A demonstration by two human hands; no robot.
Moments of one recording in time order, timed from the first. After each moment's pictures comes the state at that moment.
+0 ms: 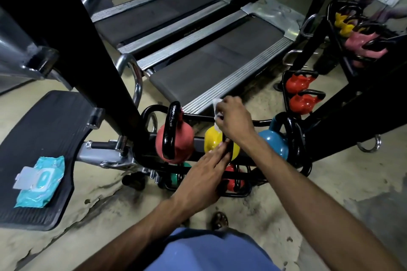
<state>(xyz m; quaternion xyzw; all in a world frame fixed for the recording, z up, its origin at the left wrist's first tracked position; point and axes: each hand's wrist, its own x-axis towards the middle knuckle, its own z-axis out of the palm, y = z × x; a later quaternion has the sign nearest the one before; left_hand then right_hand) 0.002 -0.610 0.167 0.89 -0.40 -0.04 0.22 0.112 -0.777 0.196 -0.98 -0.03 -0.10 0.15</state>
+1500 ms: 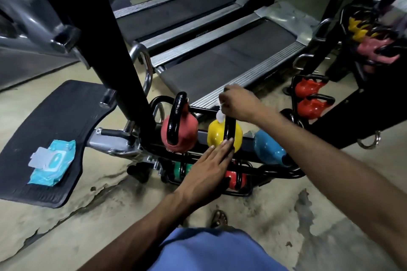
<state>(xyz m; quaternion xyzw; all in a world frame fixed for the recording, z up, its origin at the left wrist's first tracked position) -0.028 -0.616 0.171 0.91 -0.39 -0.04 0.17 0.130 -0.795 0.235 -0.98 -0.17 0.04 0.05</state>
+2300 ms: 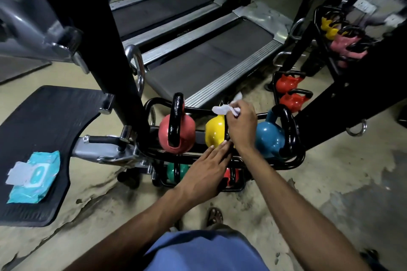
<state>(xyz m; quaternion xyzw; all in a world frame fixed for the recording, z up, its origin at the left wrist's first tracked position) -0.016 -0.594 0.165 0.88 -0.46 -0.03 0.15 0.056 -0.752 0.191 -0.87 0.18 -0.24 0.39</state>
